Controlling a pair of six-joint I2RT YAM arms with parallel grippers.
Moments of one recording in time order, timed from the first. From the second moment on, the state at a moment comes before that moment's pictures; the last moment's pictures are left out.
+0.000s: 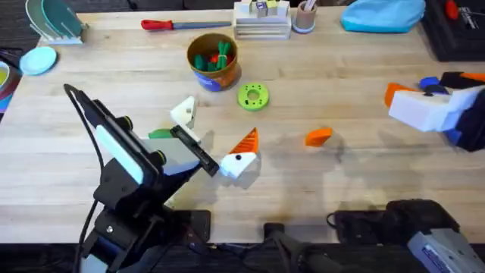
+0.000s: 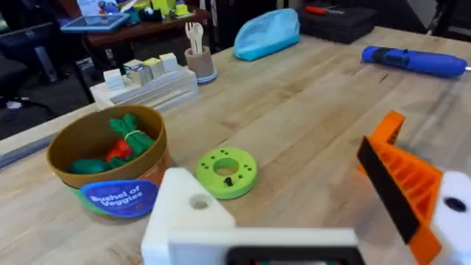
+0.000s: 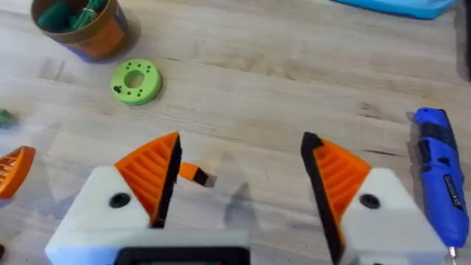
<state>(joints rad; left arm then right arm) -0.44 0.01 0.01 -0.06 0.31 0.07 0.00 0.58 1.00 -1.07 -0.18 -0.08</state>
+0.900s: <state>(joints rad) -0.44 0.01 0.01 -0.06 0.34 0.07 0.00 0.58 1.00 -1.07 -0.18 -0.08</state>
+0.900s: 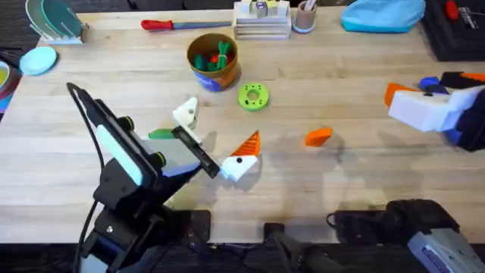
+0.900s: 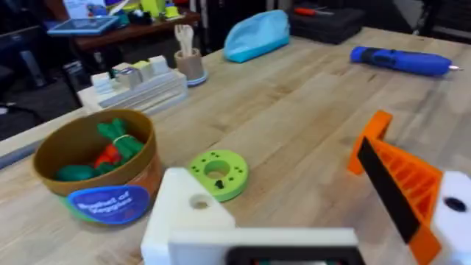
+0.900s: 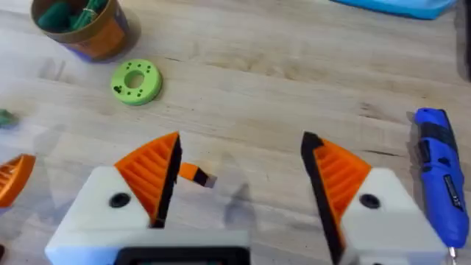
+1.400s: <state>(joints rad) -0.44 0.01 0.01 -0.06 0.70 0.03 0.00 0.61 1.00 -1.07 -0.22 -0.10</state>
